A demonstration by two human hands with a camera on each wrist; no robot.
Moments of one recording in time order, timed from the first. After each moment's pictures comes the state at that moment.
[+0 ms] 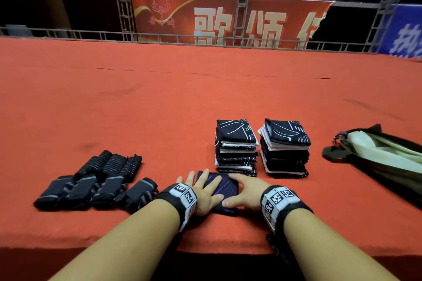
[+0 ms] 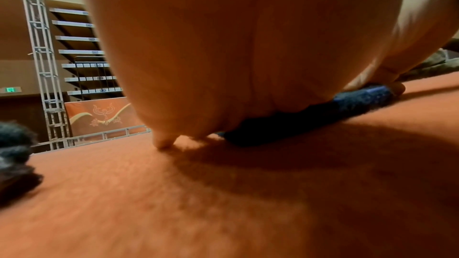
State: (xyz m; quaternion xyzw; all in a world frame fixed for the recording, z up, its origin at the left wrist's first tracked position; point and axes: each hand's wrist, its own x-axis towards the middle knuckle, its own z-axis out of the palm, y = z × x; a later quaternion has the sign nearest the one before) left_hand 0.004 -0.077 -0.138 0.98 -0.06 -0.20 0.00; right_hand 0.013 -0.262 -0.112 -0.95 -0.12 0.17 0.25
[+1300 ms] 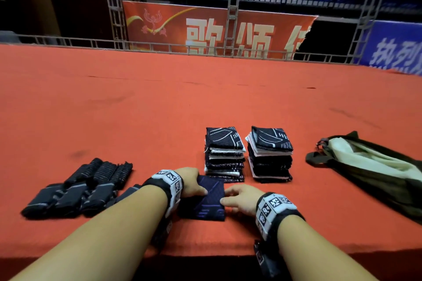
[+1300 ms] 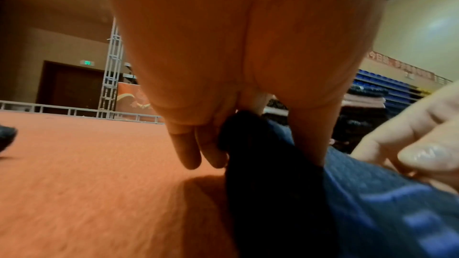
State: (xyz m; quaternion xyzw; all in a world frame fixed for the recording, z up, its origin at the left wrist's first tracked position) left_hand 0.034 -0.070 -0.091 0.98 -0.08 -0.15 0.08; right_hand 0.002 -0.275 -0.126 -0.86 -0.03 0.22 0.47
